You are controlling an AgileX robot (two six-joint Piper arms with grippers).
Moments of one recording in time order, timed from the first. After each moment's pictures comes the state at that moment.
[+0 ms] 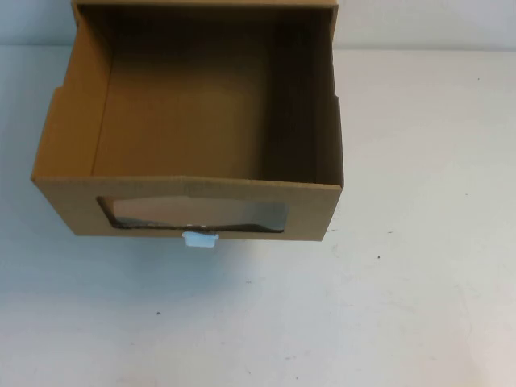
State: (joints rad) right arm 0.06 -0.01 0.02 -0.03 0.37 0.06; left arm -0.11 -0.01 0.03 0.10 0.38 -0.06
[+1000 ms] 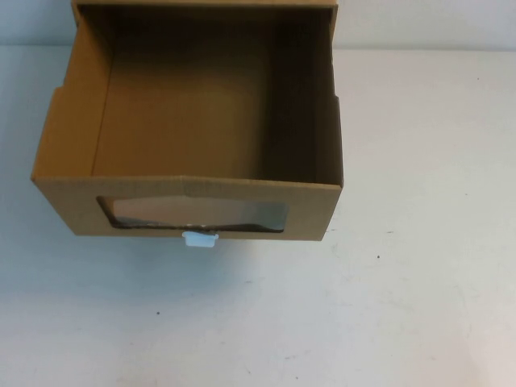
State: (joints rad) right arm 0.06 -0.01 0.02 -0.03 0.37 0.06; left arm -0.11 -0.01 0.03 0.12 0.37 -0.06
